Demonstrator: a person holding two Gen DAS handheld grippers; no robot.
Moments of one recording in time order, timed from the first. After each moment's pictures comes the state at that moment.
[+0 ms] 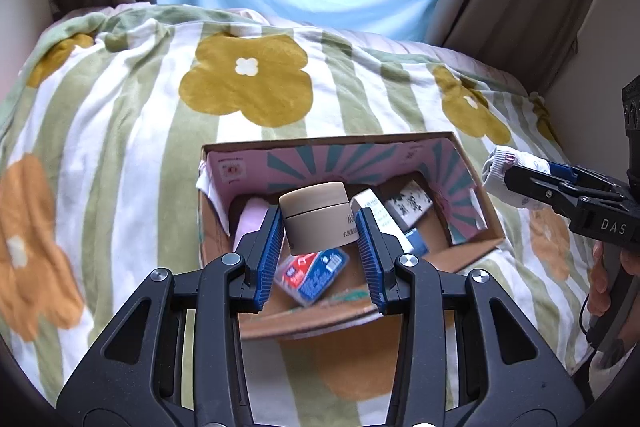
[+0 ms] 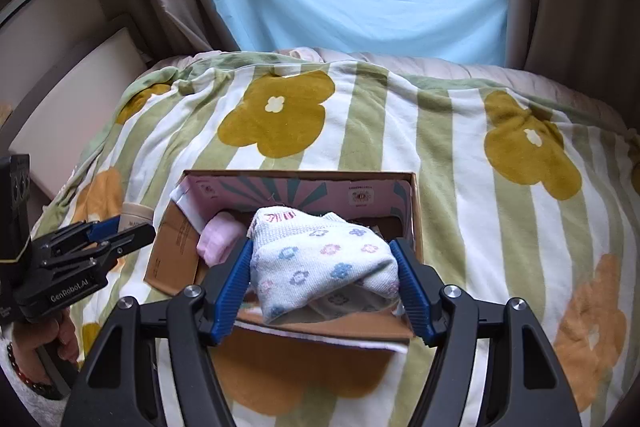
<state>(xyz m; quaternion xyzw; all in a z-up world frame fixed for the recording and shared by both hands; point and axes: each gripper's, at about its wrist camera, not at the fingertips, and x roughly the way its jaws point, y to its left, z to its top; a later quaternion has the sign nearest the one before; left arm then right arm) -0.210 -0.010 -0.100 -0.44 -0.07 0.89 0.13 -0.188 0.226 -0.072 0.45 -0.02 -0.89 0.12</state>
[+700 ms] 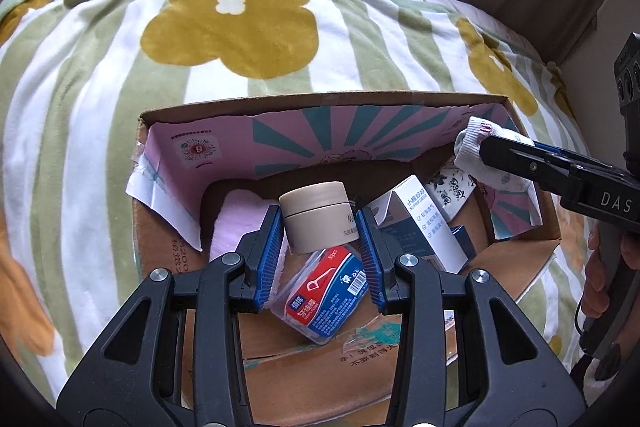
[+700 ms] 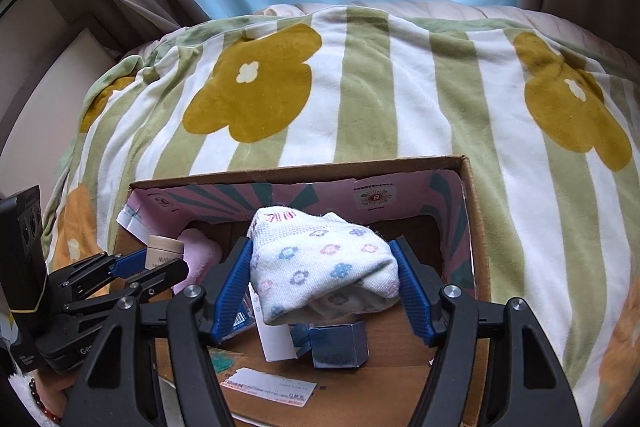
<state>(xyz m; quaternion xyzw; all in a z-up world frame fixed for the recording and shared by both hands) -0.276 0.007 -0.188 -0.51 -0.06 0.84 0.14 -0.263 0.216 -0.146 0.51 -0.07 -0.85 0.11</state>
